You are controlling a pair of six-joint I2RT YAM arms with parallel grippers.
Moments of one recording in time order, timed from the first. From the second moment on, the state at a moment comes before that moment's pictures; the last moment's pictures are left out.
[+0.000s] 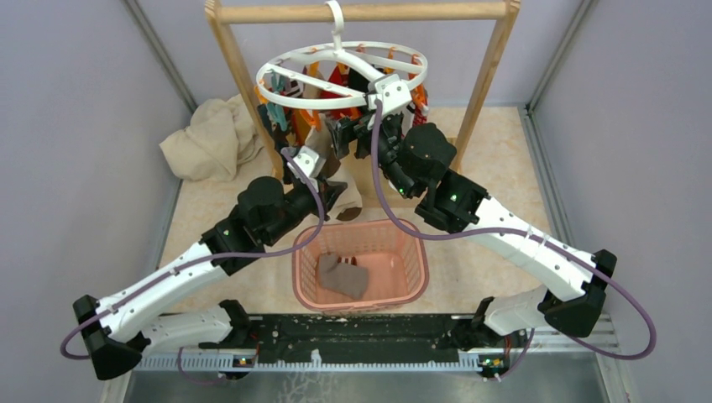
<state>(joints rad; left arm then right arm) -0.93 1.00 0.96 -0.06 -0.17 -0.15 1.01 1.31 1.49 0.02 0.41 -0.07</state>
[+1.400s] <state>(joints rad) -0.93 0.90 0.99 -0.24 -0.19 -0.21 1.01 1.31 1.43 0.13 0.39 -0.06</state>
